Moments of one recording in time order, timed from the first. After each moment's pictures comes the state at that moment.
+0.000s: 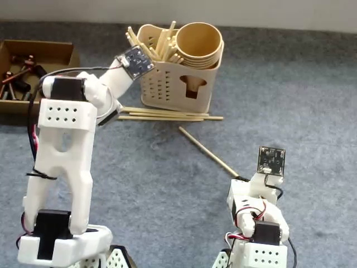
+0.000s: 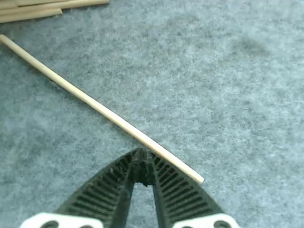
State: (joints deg) left arm -3.6 -10.2 2.0 84.2 -42.6; right arm 1.8 -104.1 96.0 64.4 -0.3
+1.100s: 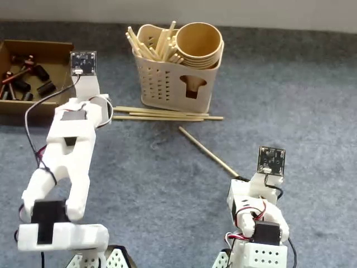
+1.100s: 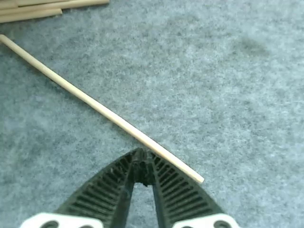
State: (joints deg) left arm -9.9 -3.0 33.5 28.5 4.9; right arm 1.8 -104.1 96.0 64.4 -0.3
